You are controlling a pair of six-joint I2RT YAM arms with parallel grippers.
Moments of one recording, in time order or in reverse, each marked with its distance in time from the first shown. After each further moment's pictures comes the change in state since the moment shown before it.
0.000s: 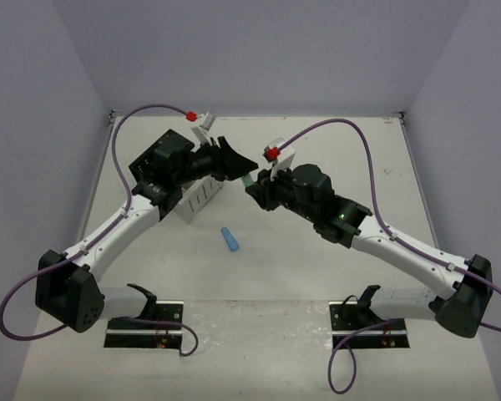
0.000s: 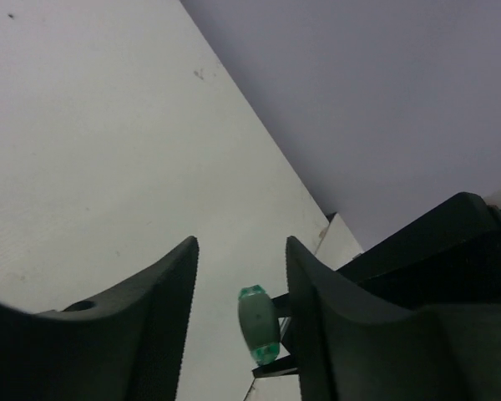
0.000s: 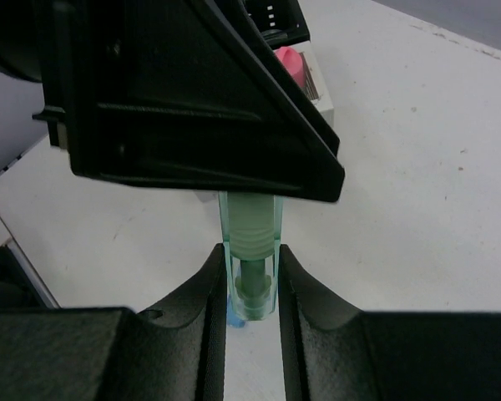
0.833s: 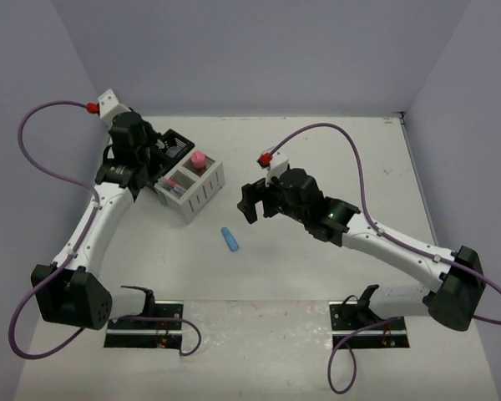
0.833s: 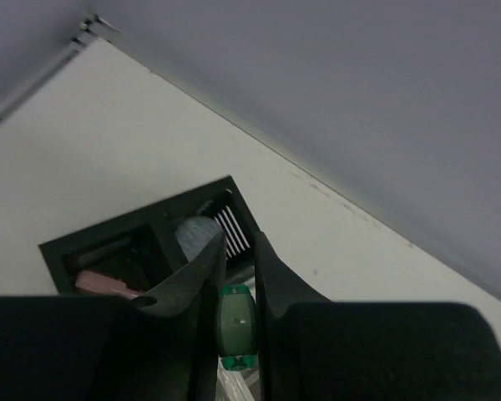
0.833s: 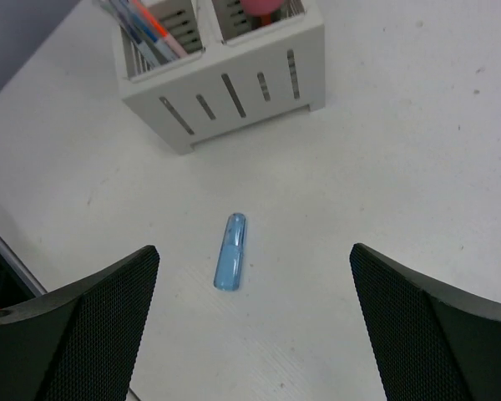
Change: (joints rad) left arm 0.319 -0.008 0.163 -0.293 -0.929 0.123; right arm 0.005 0.055 -0.022 -0.064 0.037 0.064
